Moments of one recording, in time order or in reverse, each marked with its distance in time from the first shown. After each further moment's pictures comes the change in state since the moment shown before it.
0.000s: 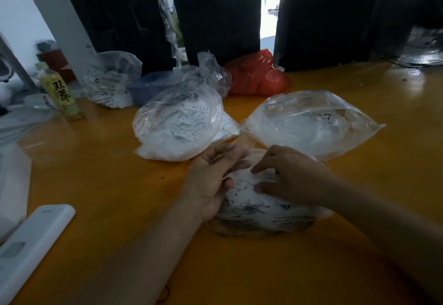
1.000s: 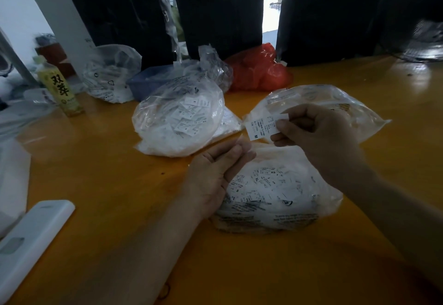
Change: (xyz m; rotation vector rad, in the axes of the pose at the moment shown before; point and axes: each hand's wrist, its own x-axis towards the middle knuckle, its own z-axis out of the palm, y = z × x) left_hand 0.009 -0.006 -0.004 -0.135 -0.057 0.008; right_hand -0.001 -0.004 -0.027 1.037 0.572 0.114
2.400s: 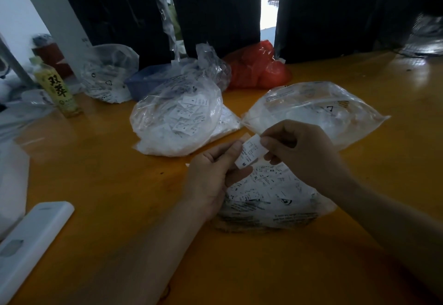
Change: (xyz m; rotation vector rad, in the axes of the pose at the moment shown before) left_hand -0.007 -0.003 0.006 0.184 0.046 0.029; right_hand -0.014 0.005 0.014 -0.381 -0.092 0.030
